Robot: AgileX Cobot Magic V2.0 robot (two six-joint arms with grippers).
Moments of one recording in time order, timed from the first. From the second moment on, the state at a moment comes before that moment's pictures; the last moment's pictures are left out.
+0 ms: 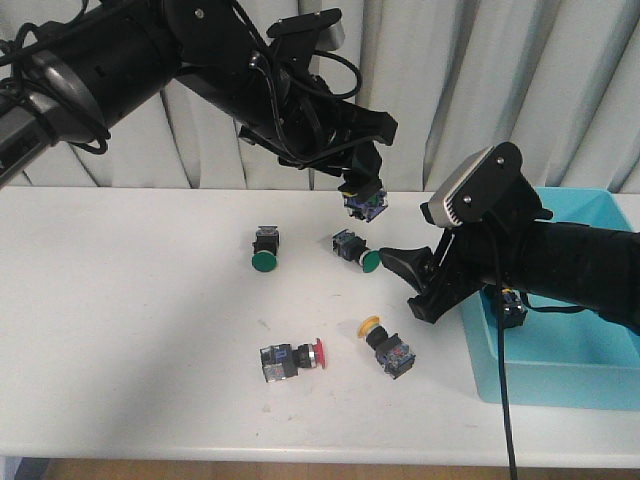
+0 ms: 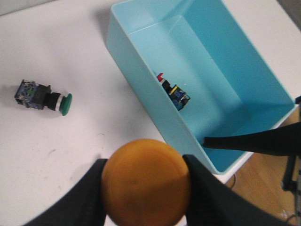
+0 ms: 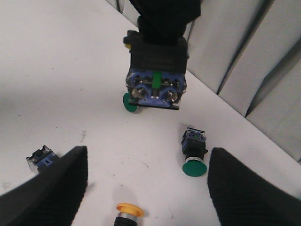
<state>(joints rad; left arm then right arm) -0.53 2.00 -2.08 -0.42 1.06 -0.02 0.24 1.41 -0.81 1.56 0.39 -2.03</state>
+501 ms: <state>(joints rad) -0.56 2.00 -2.08 -0.51 1.07 -0.02 0.25 1.41 -0.81 1.64 0.37 -2.06</state>
